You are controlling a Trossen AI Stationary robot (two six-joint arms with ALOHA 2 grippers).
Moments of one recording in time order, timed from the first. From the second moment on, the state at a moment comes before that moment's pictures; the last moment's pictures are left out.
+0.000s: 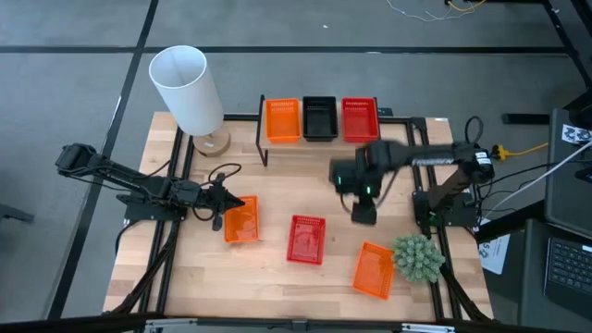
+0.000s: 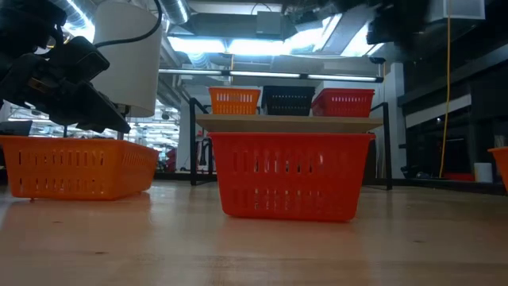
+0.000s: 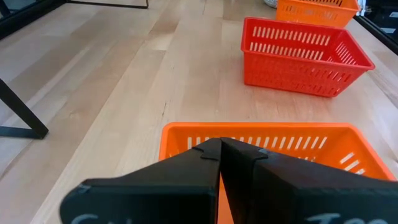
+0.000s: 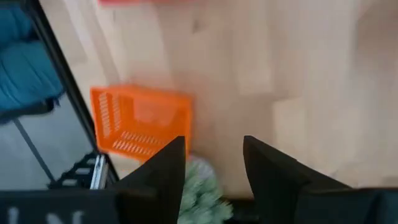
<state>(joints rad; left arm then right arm) -0.20 0.63 0.01 0.32 -0.27 -0.16 0.07 1.65 1.63 -1.53 -0.28 0.28</state>
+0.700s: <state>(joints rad) -0.20 0.63 0.01 0.23 -0.27 -0.17 0.59 1.65 1.01 -0.69 -0.24 1.03</state>
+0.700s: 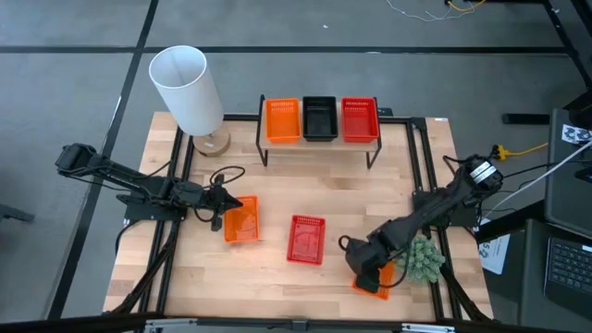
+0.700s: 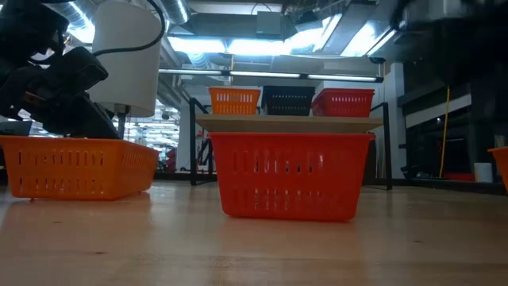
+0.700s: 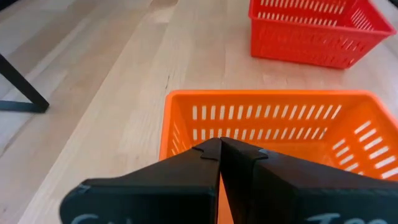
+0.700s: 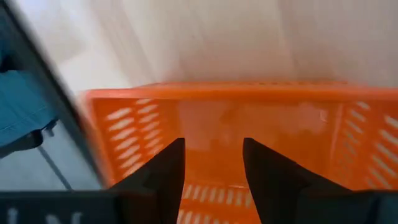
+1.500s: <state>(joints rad) -0.20 0.63 0.01 0.24 -0.27 -0.23 0.18 1.65 0.94 -0.69 0.55 0.49</state>
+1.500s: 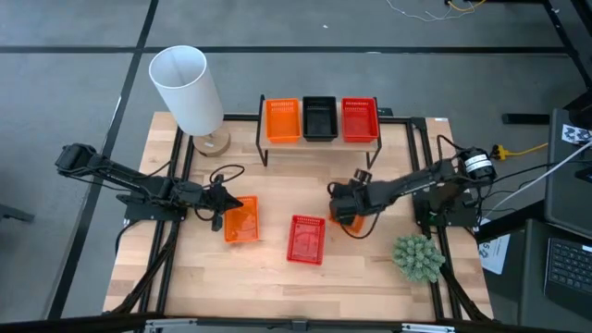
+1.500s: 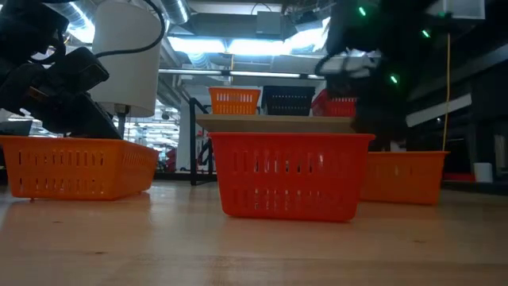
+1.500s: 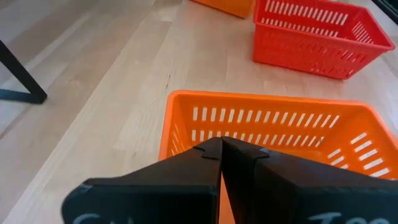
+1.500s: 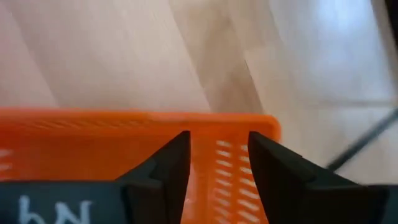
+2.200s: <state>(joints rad) -0.20 0.63 0.01 0.24 -0.27 -0.26 0.50 1.68 1.25 -0.42 0.23 0.31</state>
